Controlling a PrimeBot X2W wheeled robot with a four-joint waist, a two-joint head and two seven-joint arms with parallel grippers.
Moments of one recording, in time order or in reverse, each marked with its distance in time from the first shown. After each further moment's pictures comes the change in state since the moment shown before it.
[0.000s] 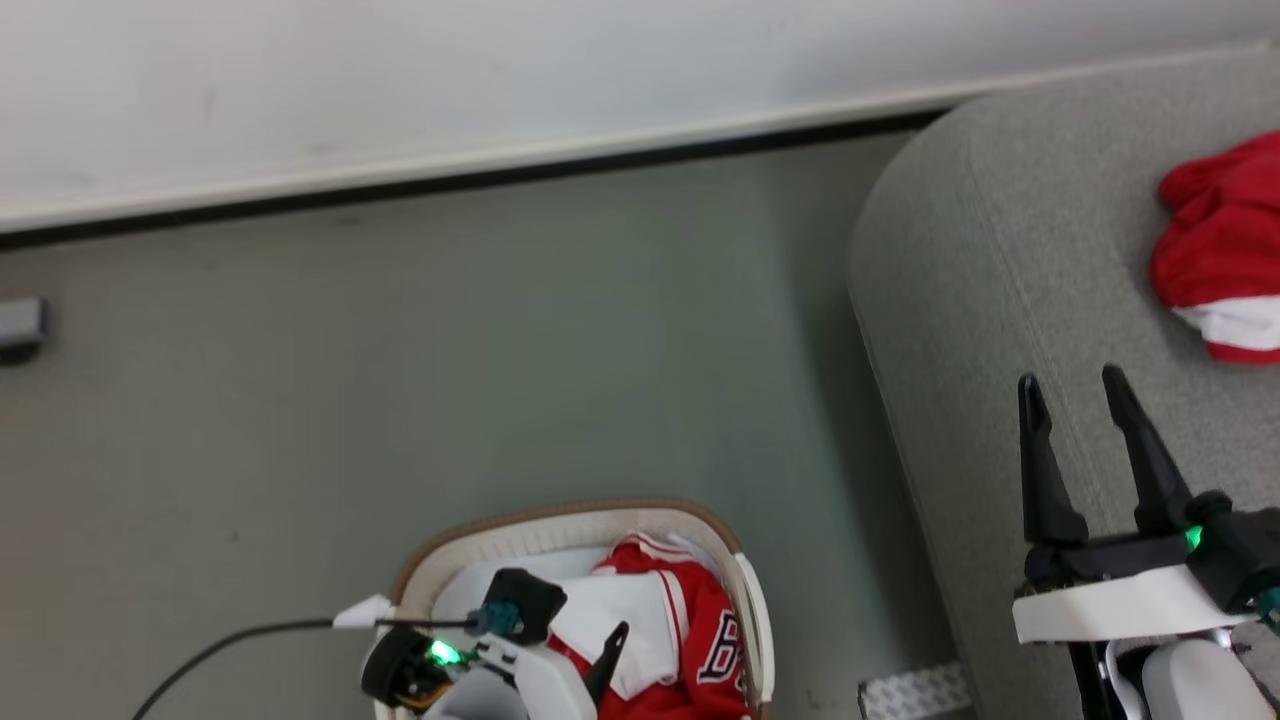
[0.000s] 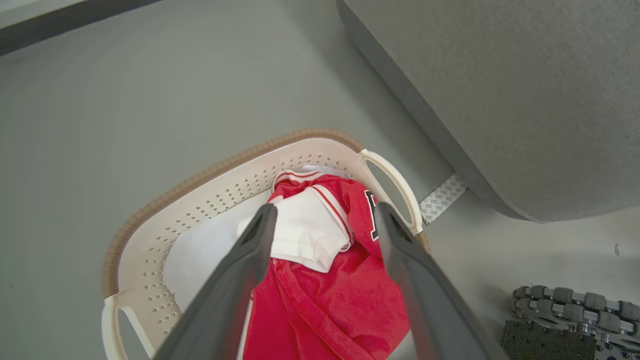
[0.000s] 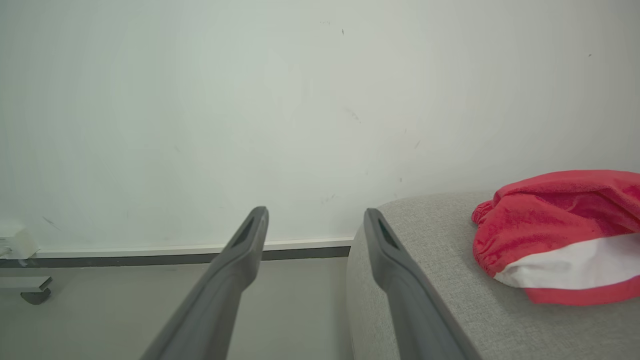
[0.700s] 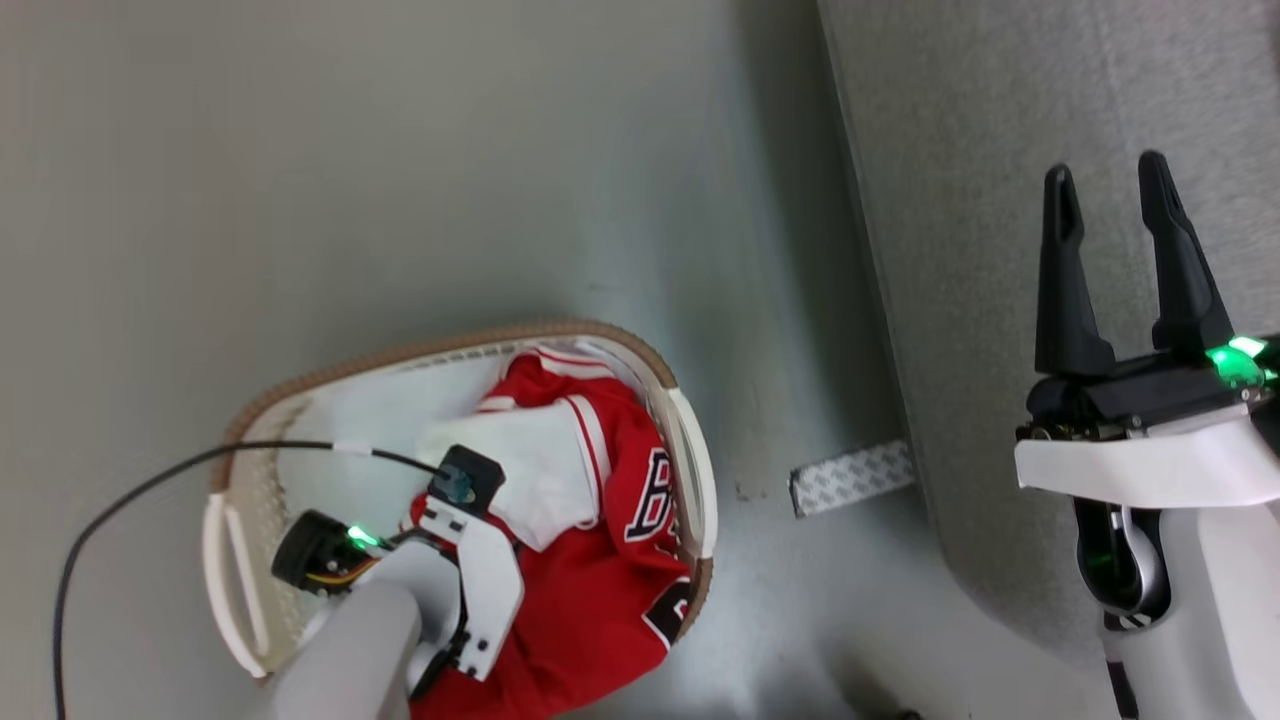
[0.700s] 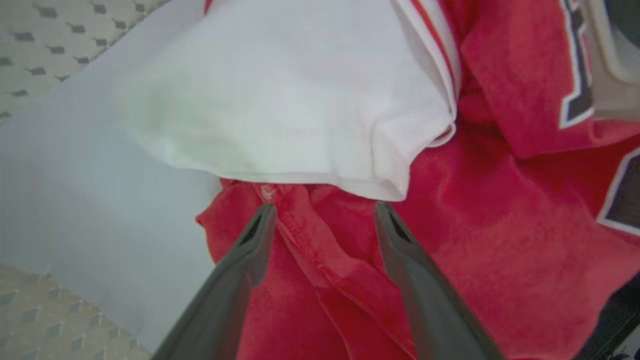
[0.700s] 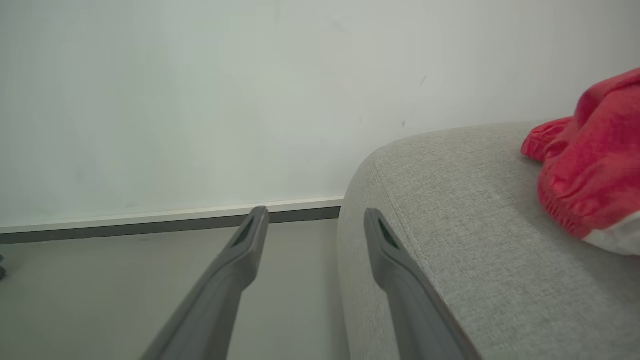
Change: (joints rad) left arm -0.277 0.097 -0.052 0.202 0.034 -0.011 0.233; right arm -0.246 -0.001 0.056 -0.090 0.116 0.000 0.000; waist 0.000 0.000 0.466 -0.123
